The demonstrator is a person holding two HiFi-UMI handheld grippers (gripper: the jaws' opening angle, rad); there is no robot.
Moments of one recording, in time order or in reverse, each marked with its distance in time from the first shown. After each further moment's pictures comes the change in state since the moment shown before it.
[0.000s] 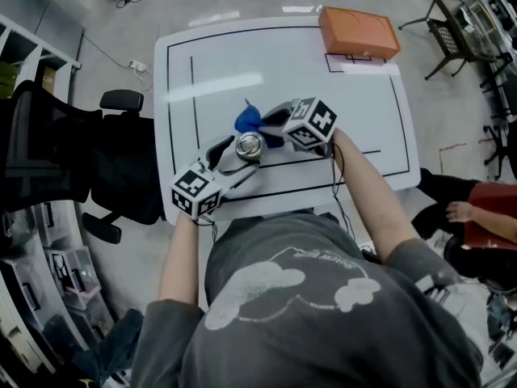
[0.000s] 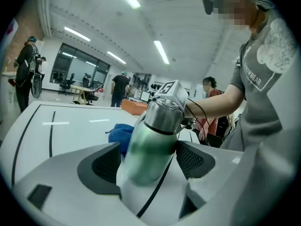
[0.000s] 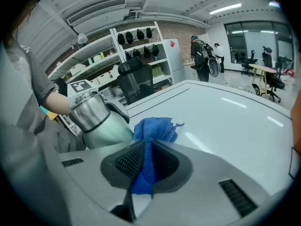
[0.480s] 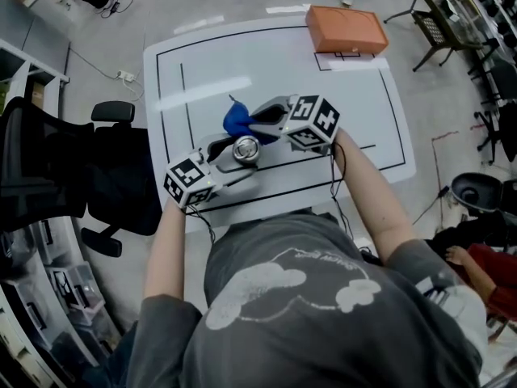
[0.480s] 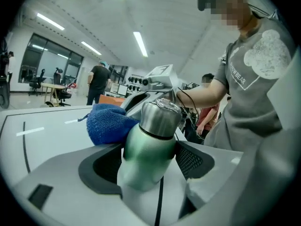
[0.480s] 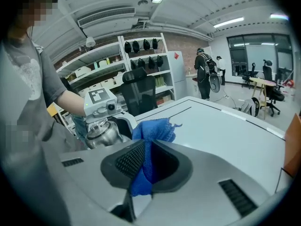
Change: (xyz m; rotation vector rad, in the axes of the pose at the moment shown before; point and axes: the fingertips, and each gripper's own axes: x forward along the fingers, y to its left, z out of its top) left arm 0.011 -0.008 0.003 0.148 0.098 -0.277; right arm -0.025 0.015 0.045 -0.080 -0.105 -0.020
